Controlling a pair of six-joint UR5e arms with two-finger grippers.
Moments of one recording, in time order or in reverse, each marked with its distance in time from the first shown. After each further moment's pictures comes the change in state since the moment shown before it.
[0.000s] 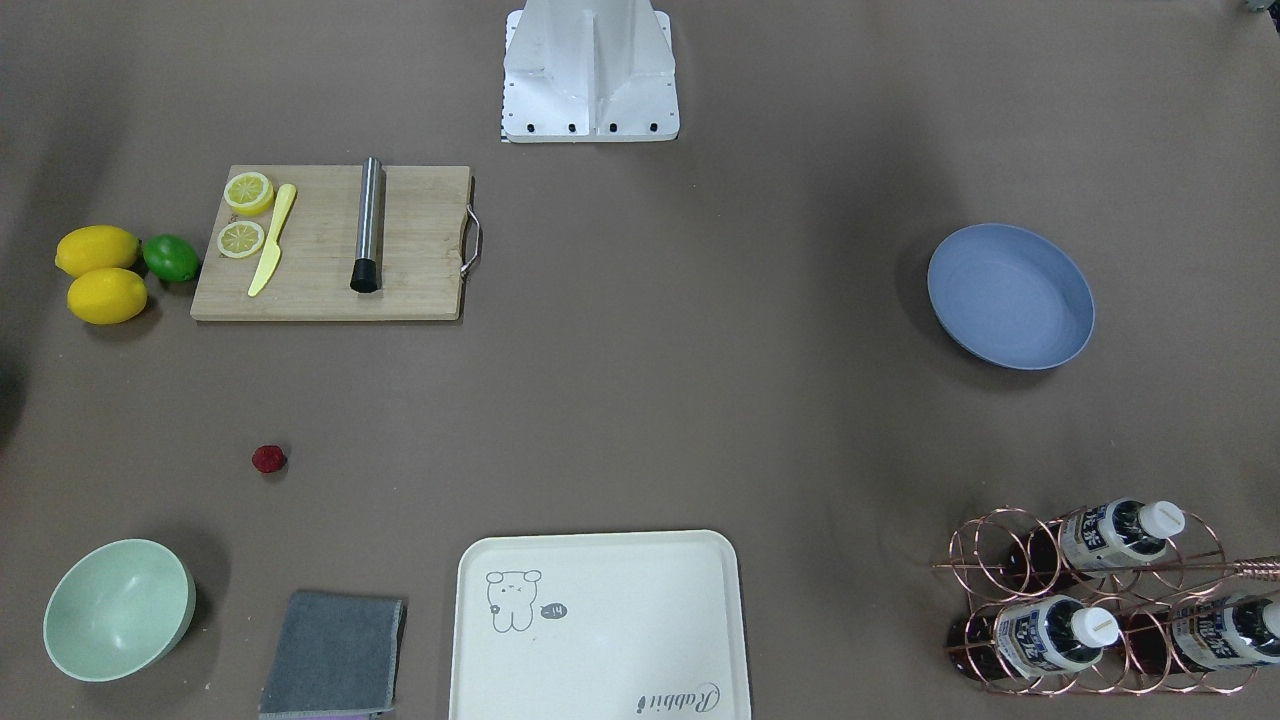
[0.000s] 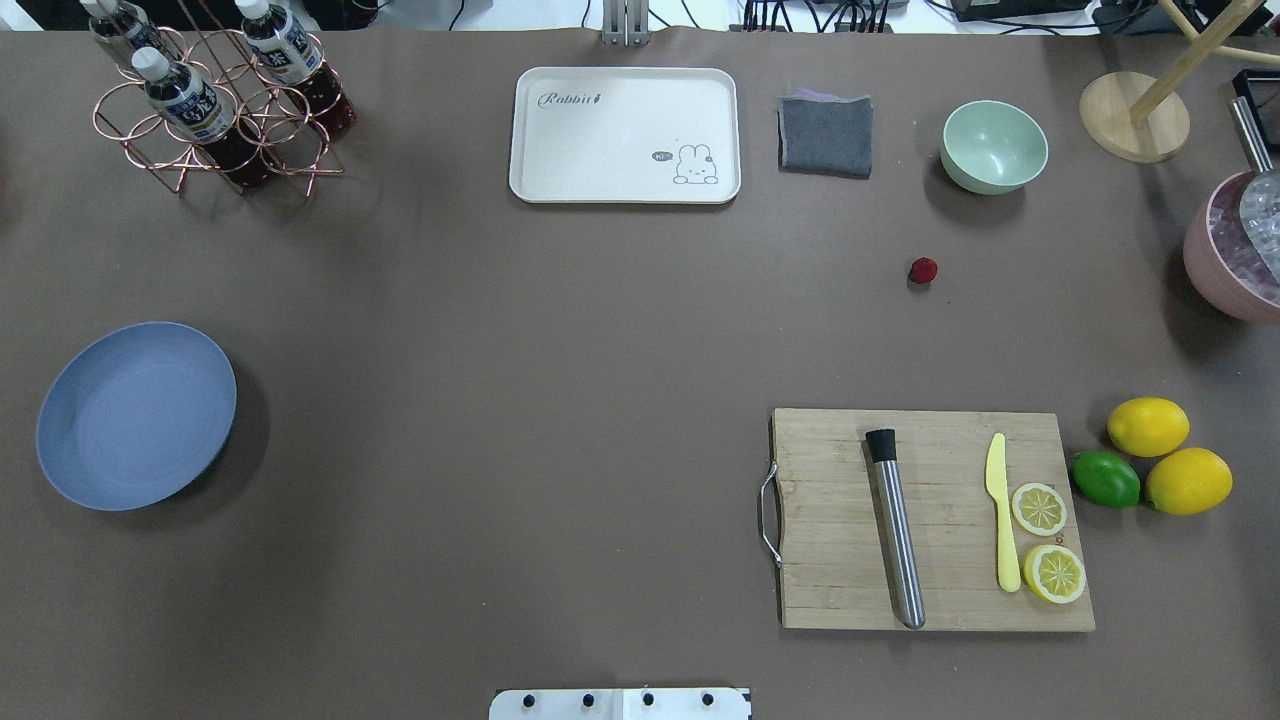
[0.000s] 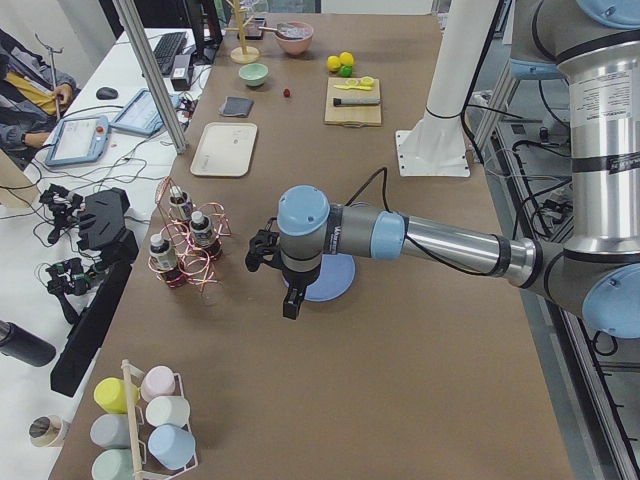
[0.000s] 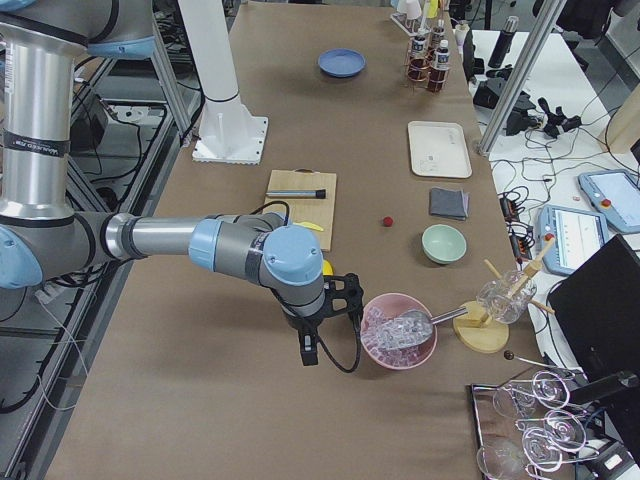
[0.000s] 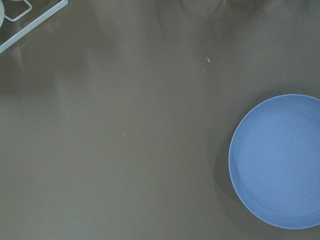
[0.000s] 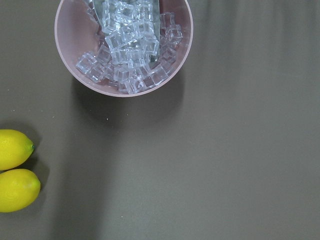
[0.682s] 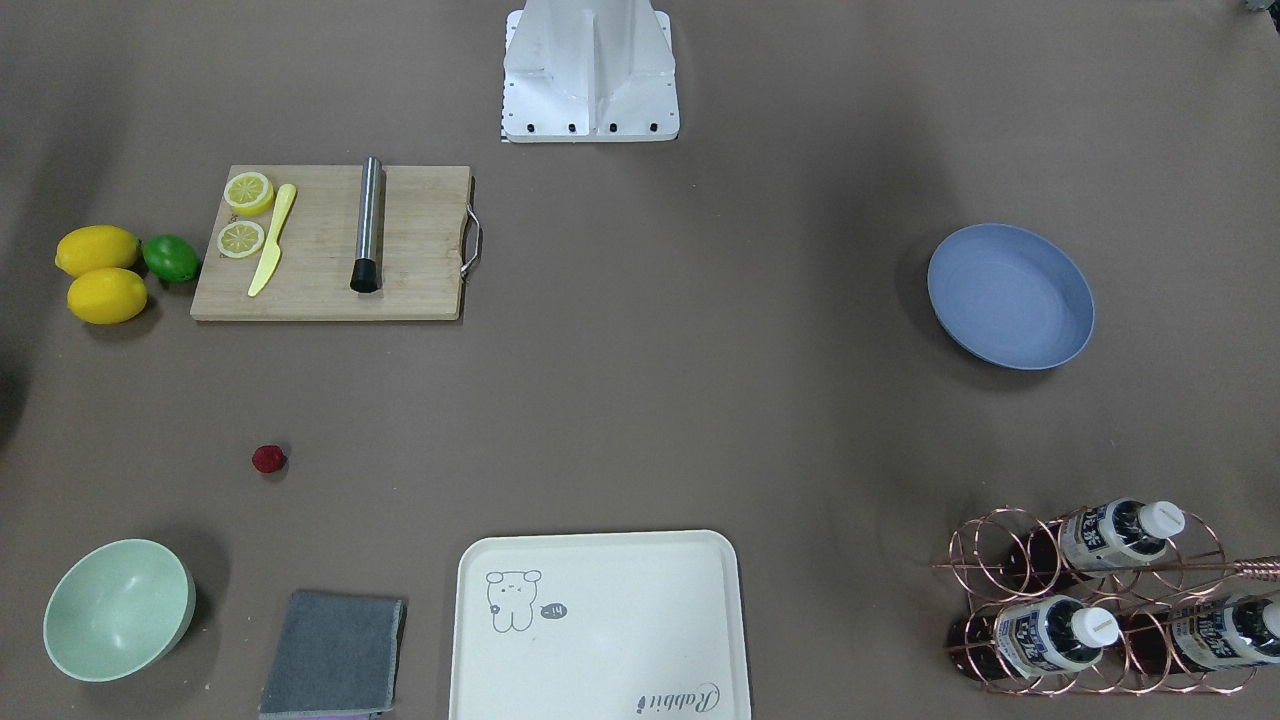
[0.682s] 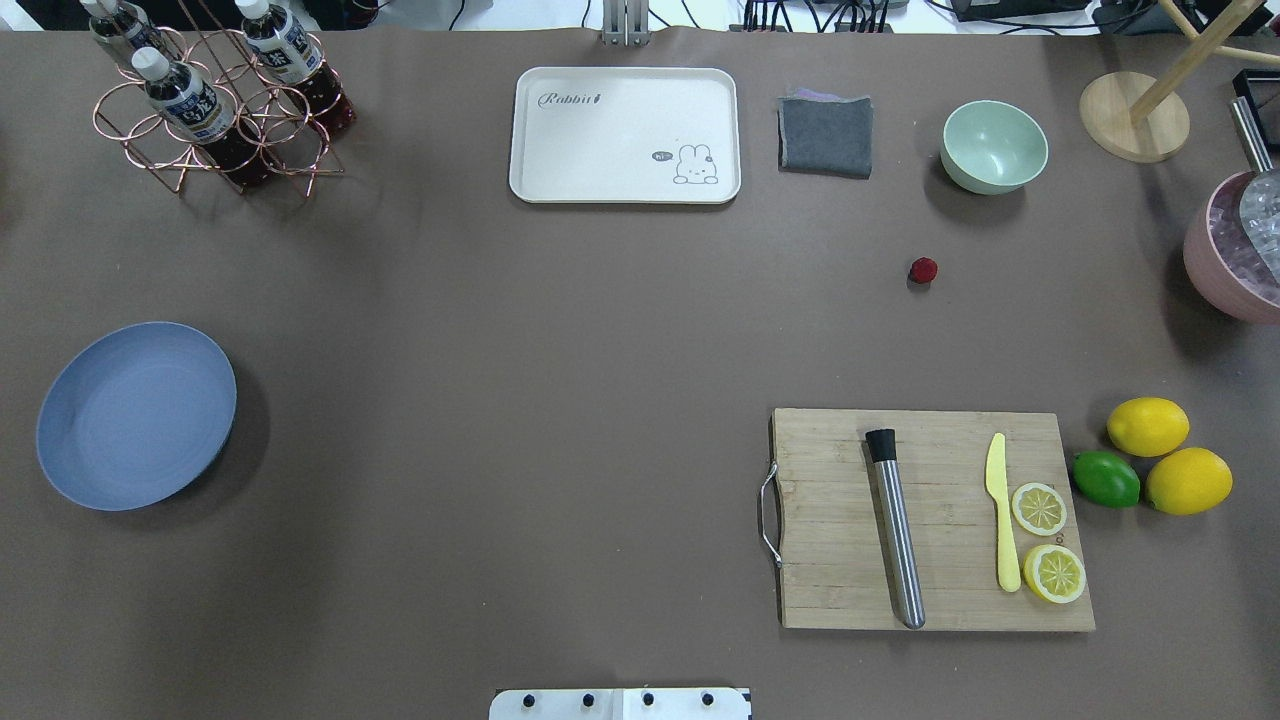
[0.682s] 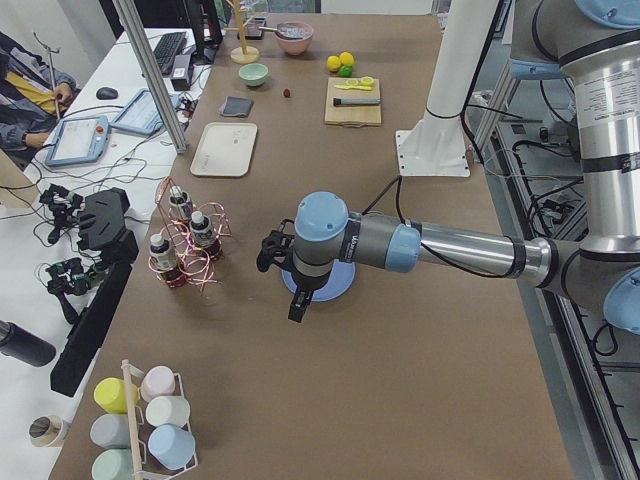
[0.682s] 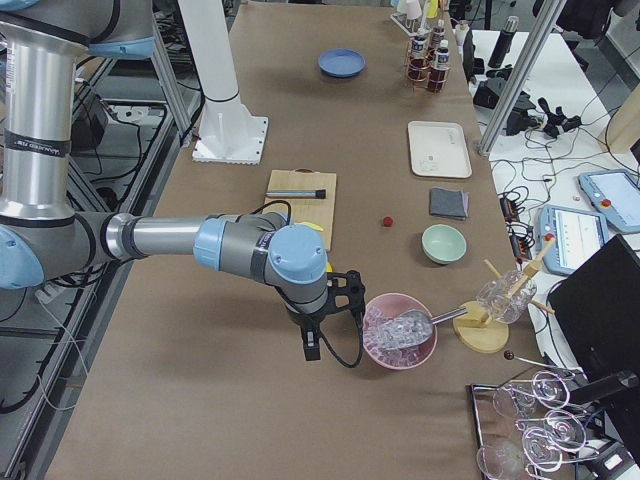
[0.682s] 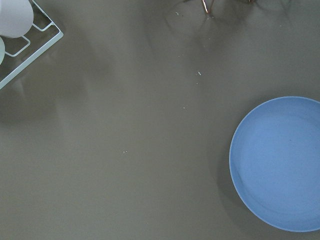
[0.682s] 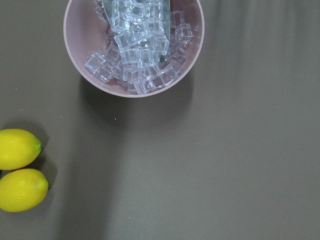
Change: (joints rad) left arm 0.004 0.076 -0.008 -0.121 0.000 -0.002; right arm -0.023 -0.001 -0.001 0.001 0.022 0.007
